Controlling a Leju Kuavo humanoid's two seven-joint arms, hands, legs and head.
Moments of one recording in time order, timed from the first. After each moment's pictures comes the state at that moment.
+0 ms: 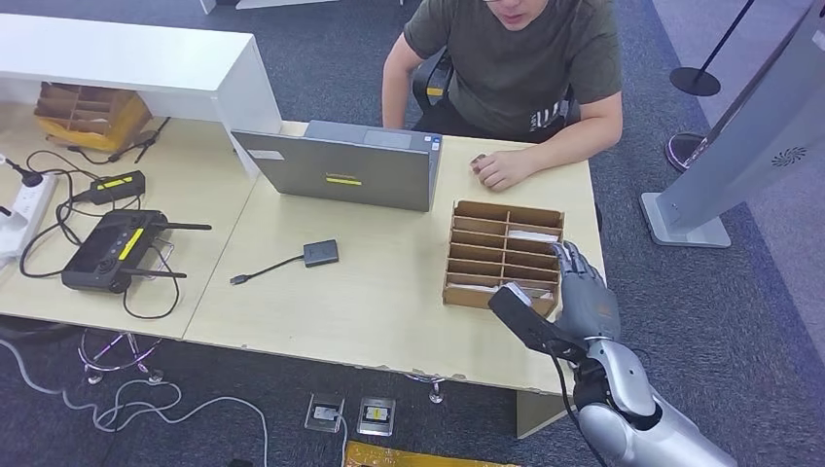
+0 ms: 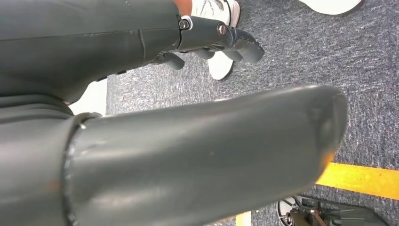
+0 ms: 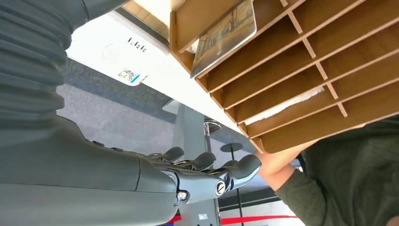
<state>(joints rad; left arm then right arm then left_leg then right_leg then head) -0.14 0.12 -1.15 -0.23 0.78 0.37 0.06 -0.54 -0.41 0.85 -1.24 0.83 -0.37 0.49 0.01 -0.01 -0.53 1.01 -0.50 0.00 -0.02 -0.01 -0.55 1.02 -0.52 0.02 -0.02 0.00</state>
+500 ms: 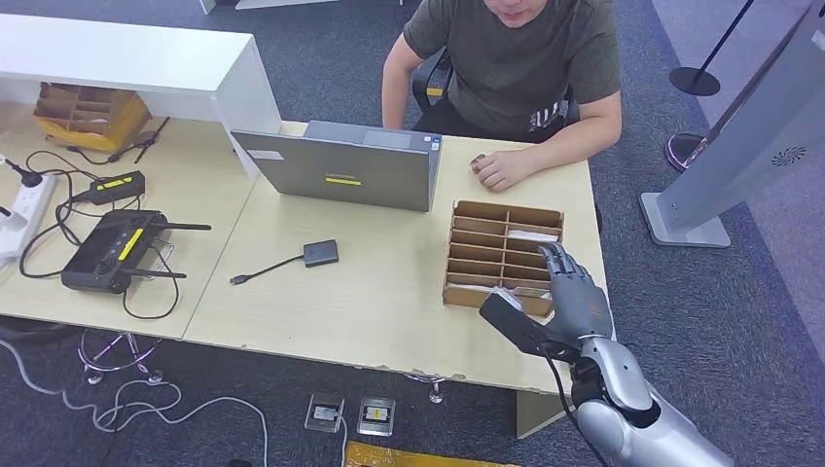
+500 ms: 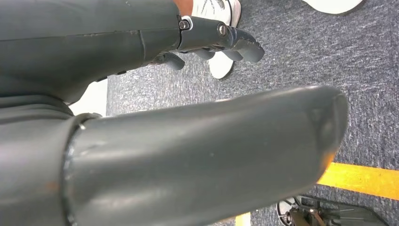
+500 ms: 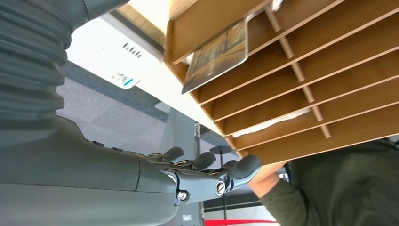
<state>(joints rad) -0.14 0.12 -1.15 -0.23 0.80 0.37 0.06 -0.53 -0.39 0.82 -1.23 0.85 -0.28 0.42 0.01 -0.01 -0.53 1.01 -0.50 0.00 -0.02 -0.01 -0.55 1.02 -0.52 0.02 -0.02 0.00</state>
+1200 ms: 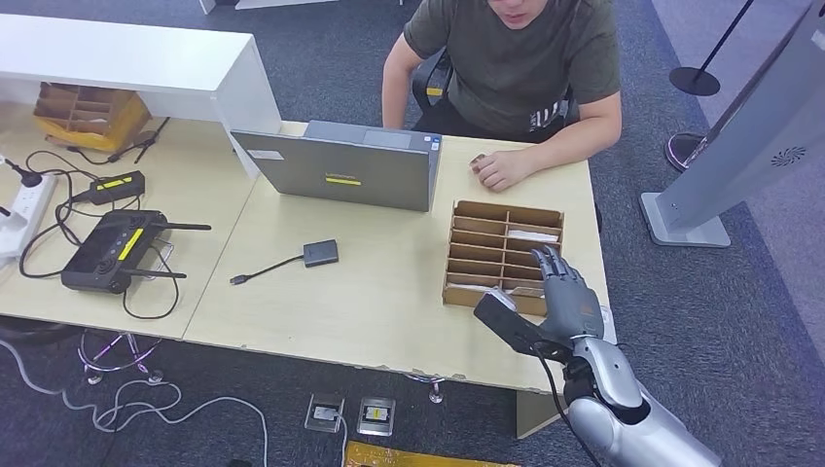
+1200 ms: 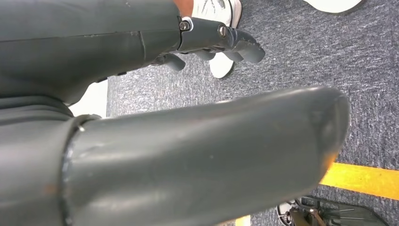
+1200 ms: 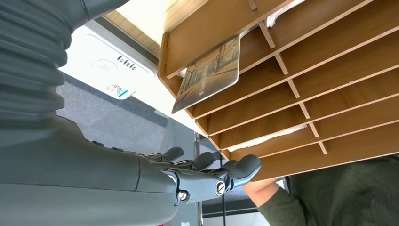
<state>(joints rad) -0.14 0.12 -1.15 -0.23 0.80 0.37 0.06 -0.52 -0.35 0.81 -1.16 0.85 -0.29 0.39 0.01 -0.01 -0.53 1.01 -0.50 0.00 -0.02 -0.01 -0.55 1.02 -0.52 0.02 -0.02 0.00</state>
